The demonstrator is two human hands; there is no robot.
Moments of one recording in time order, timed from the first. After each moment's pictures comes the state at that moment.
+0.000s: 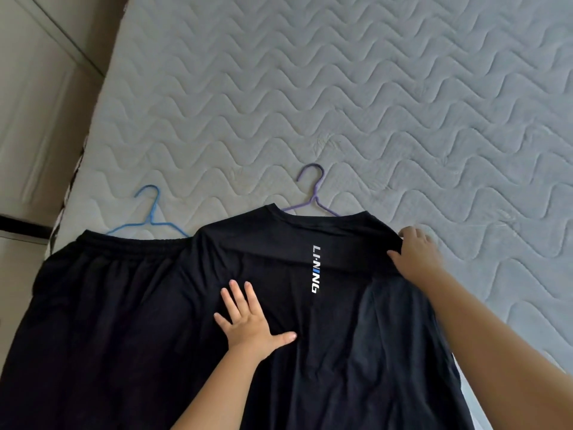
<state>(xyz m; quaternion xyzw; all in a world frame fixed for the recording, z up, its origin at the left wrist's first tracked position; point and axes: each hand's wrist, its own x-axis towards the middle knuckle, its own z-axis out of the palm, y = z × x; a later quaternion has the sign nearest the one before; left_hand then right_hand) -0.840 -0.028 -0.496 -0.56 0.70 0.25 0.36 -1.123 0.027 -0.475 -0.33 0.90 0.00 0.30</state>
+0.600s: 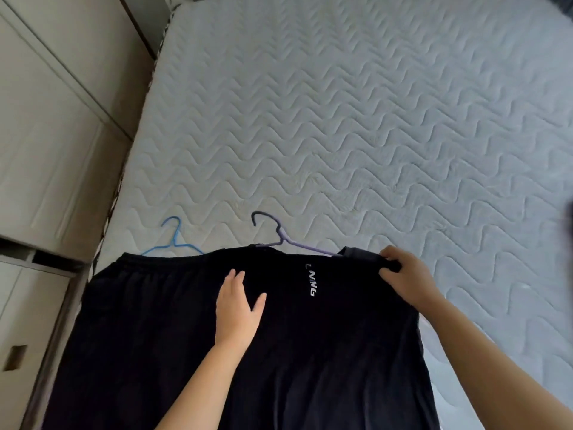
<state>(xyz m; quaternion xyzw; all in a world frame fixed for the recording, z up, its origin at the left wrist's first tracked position) -0.825 -0.015 -0.373 -0.58 0.76 0.29 -0.06 -1.087 0.103 -0.337 -0.32 0.85 -0.27 0.31</state>
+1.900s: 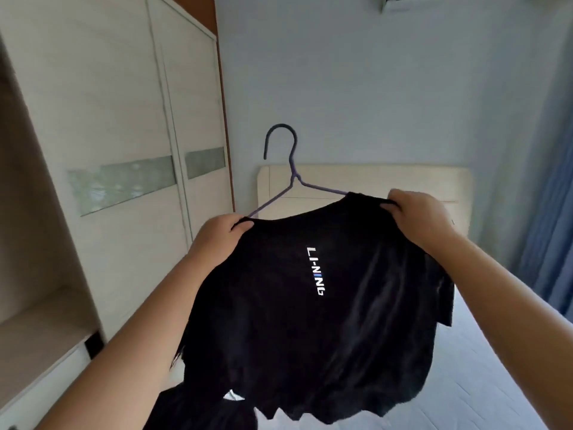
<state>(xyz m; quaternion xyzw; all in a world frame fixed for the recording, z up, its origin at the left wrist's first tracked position) -0.786 0.015 0.150 -0.43 0.80 0.15 -0.39 -1.086 0.131 0.181 -0.59 0.73 -0.28 -0.20</state>
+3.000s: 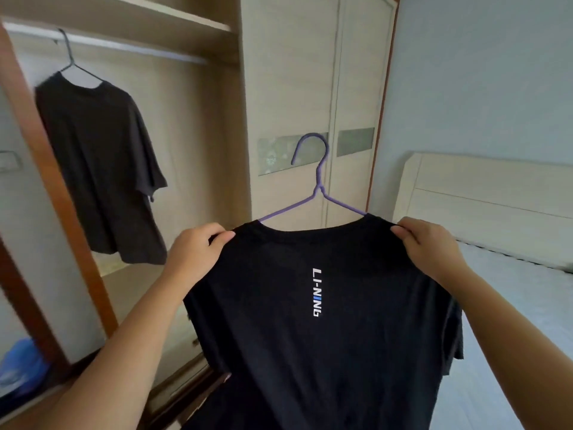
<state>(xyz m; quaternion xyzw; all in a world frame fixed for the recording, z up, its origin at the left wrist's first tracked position) -0.511 0.109 0.111 -0.67 0.61 -0.04 -0.41 -0.857 0.050 0.130 -0.76 0.56 -0.33 -0.01</state>
